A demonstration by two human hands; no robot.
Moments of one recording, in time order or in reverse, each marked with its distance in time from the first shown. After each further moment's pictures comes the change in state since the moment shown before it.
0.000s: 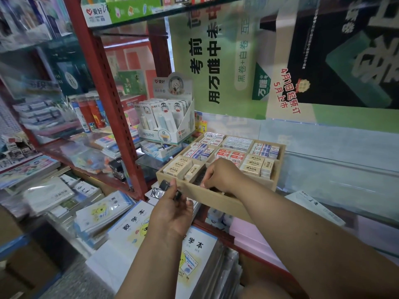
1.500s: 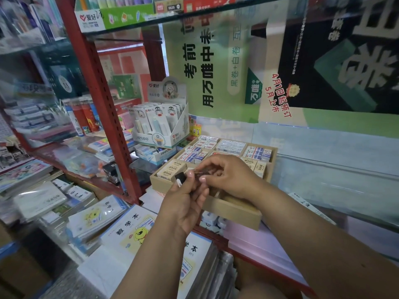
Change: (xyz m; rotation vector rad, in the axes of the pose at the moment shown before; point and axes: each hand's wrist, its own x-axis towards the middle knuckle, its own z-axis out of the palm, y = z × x) left_hand -0.014 -0.017 0.025 0.178 -0.316 0.103; right_hand -0.044 0.007 -0.027 0.291 0.124 -0.358
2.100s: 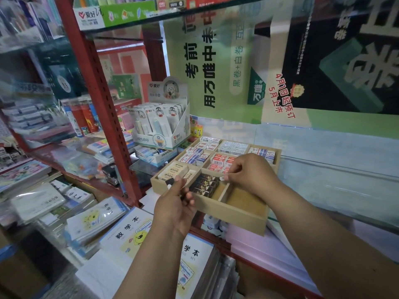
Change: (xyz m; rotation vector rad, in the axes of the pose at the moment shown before) left_hand 0.024 0.006 -0.019 0.013 0.224 0.004; right_hand 0.010 0.029 -0.021 -0.453 0.183 0.304
